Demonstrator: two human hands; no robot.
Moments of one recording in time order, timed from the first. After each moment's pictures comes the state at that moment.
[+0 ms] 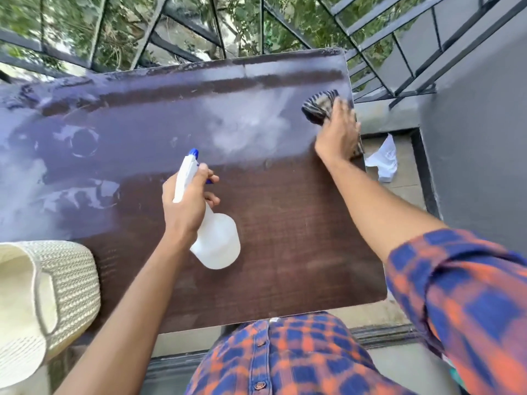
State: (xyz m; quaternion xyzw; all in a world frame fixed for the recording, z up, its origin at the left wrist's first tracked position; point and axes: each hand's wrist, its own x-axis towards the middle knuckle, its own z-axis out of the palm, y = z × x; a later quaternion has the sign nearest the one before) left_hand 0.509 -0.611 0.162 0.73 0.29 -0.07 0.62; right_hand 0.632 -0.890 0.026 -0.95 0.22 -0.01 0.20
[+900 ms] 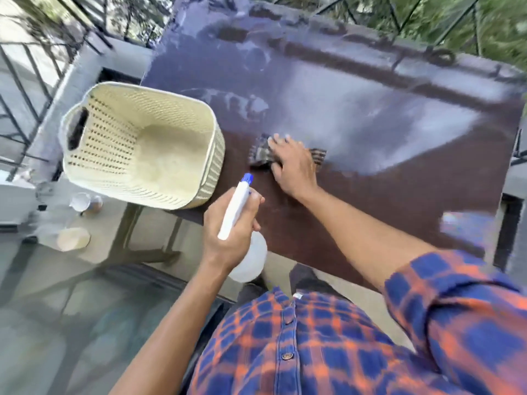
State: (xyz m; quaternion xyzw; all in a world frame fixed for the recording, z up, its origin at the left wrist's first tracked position) left_hand 0.285 -0.477 0.184 0.75 0.29 0.07 0.59; right_hand 0.457 -0.565 0.041 -0.92 -0.30 0.11 0.24
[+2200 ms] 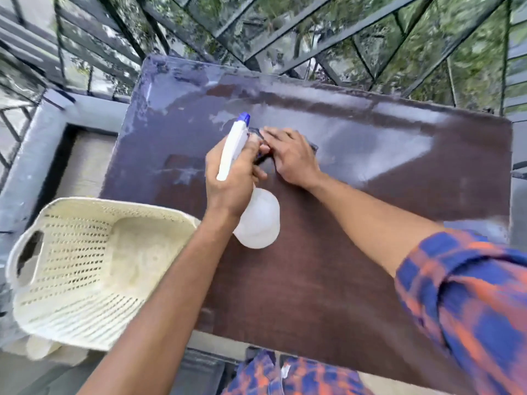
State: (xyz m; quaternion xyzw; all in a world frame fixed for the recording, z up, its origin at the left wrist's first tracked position) left_hand 0.539 -0.416 0.190 0.67 0.27 0.10 0.69; right_hand 0.665 -0.530 0.012 -0.92 -0.33 -0.01 0.20
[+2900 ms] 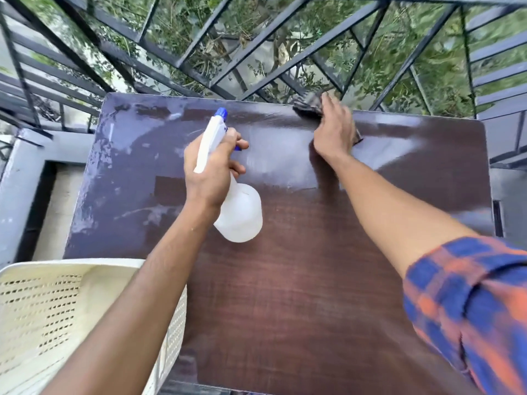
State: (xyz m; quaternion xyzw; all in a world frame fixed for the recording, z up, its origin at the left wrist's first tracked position) left_hand 0.618 -0.430 0.189 0.68 0.27 0.05 0.68; right_hand 0.776 -0.629 0.033 -0.98 0.03 -0.02 0.21
